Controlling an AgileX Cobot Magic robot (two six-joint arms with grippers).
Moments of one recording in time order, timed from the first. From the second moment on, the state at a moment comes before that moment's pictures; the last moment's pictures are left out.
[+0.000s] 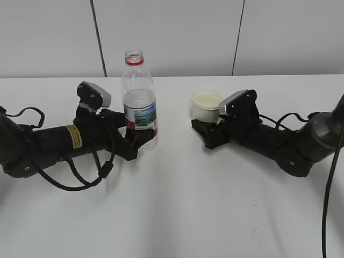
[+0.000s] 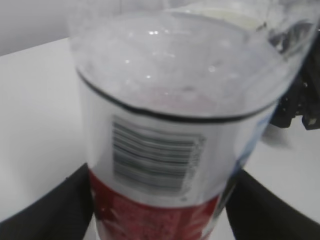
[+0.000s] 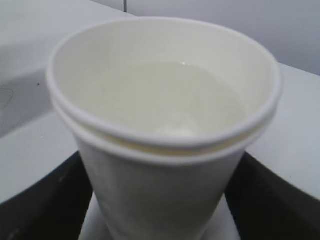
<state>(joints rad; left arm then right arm) -0.28 2.16 -0.92 0.76 -0.95 -0.35 0.14 2.38 -1.13 -0.55 -0.97 0.11</state>
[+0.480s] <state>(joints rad) -0.28 2.11 -0.89 0.75 -0.81 -0.35 0.14 2.32 -1.01 -0.51 -0.97 0.11</state>
